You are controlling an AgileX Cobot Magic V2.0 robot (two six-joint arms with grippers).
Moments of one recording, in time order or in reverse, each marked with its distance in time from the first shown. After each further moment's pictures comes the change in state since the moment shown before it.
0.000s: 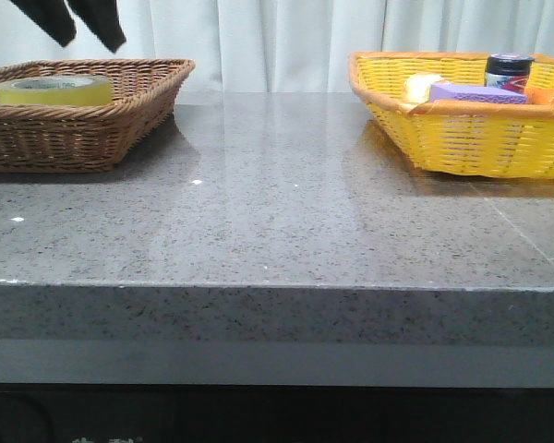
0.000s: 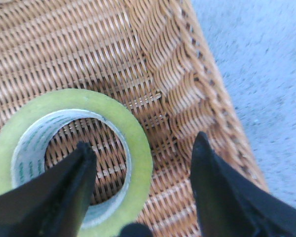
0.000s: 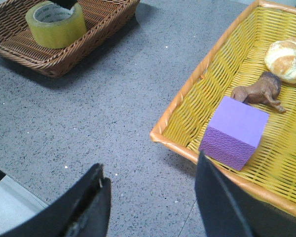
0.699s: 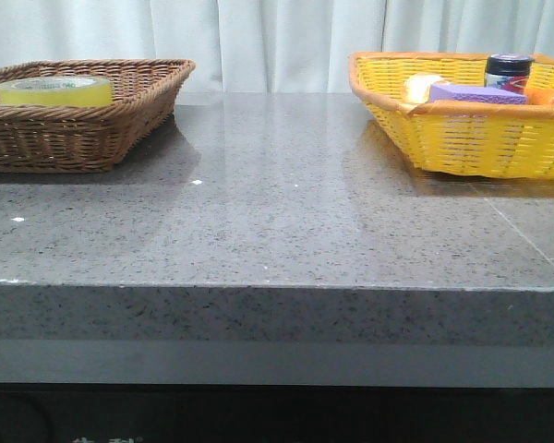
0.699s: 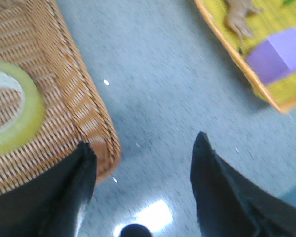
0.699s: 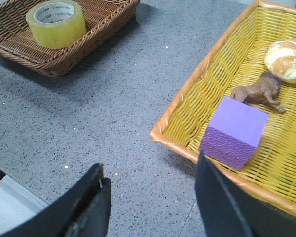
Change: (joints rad) left arm -0.113 -0.527 0.381 -0.159 -0.021 -0.037; right arm 0.000 0.000 0.000 0.000 0.000 0.000
